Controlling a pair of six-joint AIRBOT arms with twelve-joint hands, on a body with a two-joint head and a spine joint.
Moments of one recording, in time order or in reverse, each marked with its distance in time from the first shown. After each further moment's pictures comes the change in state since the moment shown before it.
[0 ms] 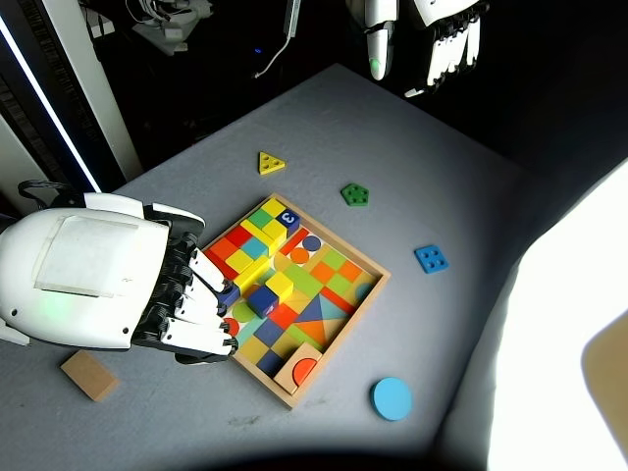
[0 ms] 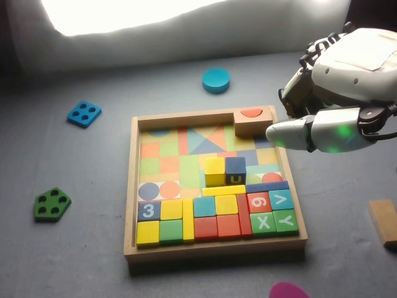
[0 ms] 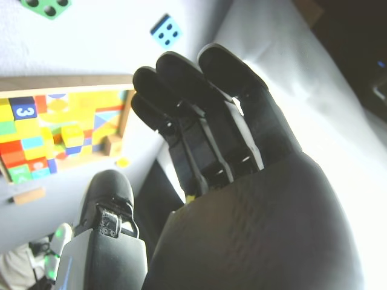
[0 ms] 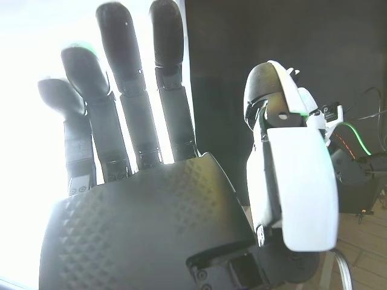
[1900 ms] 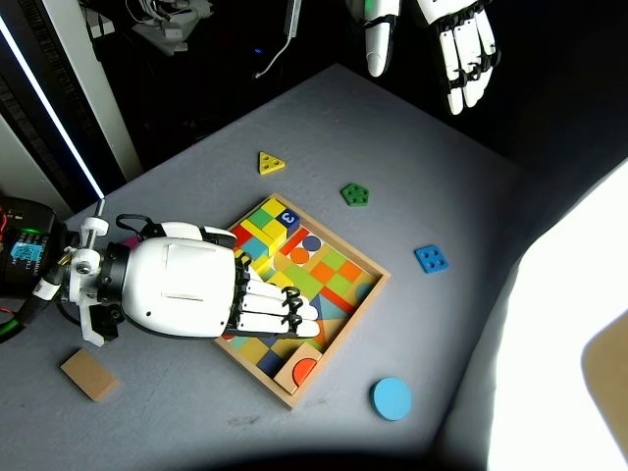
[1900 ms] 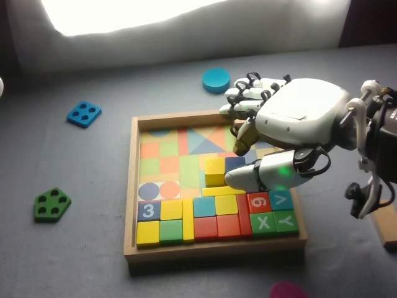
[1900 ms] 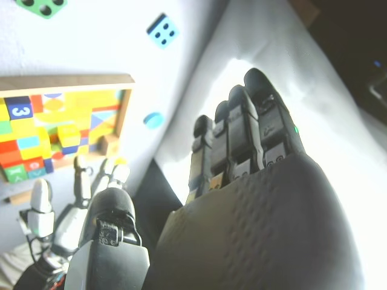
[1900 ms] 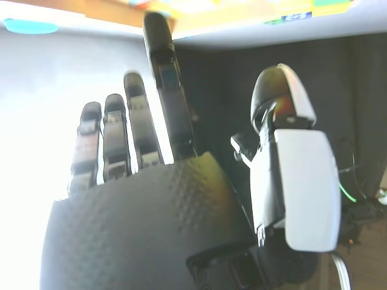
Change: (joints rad) left arm -0.012 0.002 0.002 0.008 0.001 0.000; right arm -0.083 -0.267 0.187 0.003 -0.030 -0.066
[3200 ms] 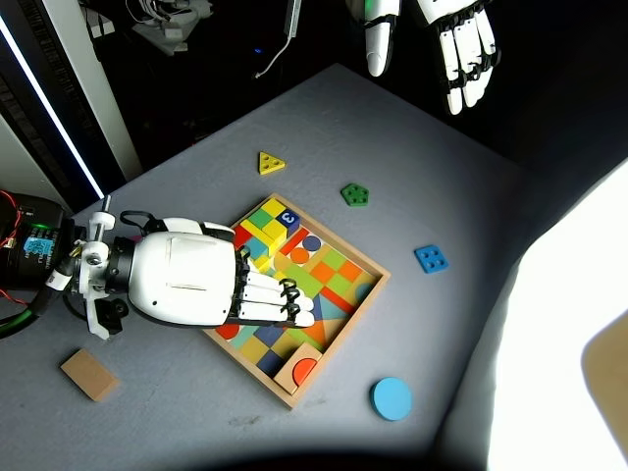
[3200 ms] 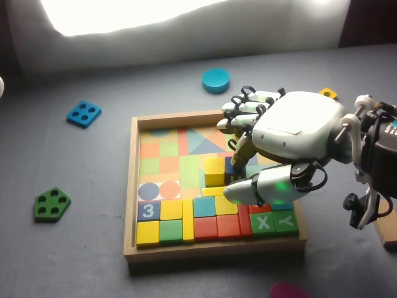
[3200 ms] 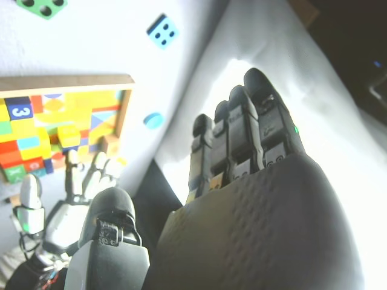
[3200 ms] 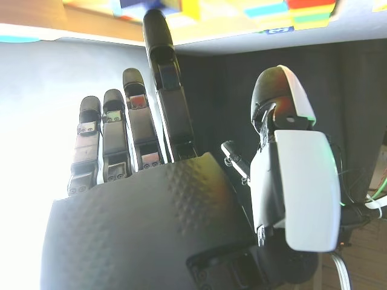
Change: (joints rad) left arm 0.000 0.000 0.000 -0.001 0.000 0.000; right arm -0.034 -0.013 -0.011 0.000 0.014 -0.027
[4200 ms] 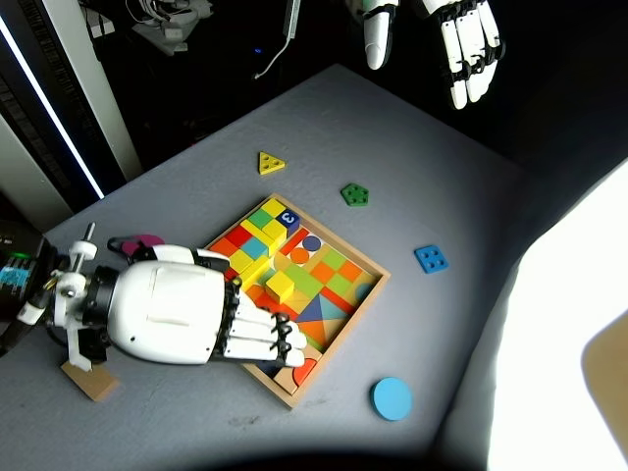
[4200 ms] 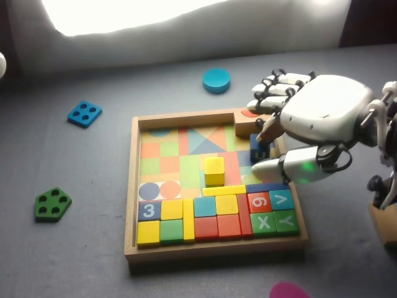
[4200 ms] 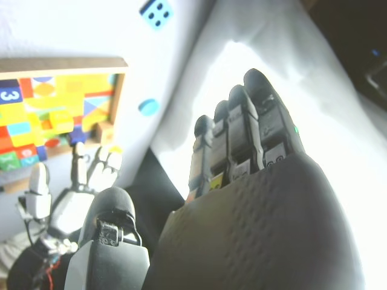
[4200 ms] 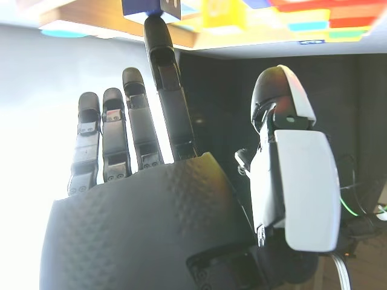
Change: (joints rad) left arm -0.080 0.000 -0.012 0.001 0.000 0.001; right arm -0.029 0.025 0.085 0.000 0.041 -0.016
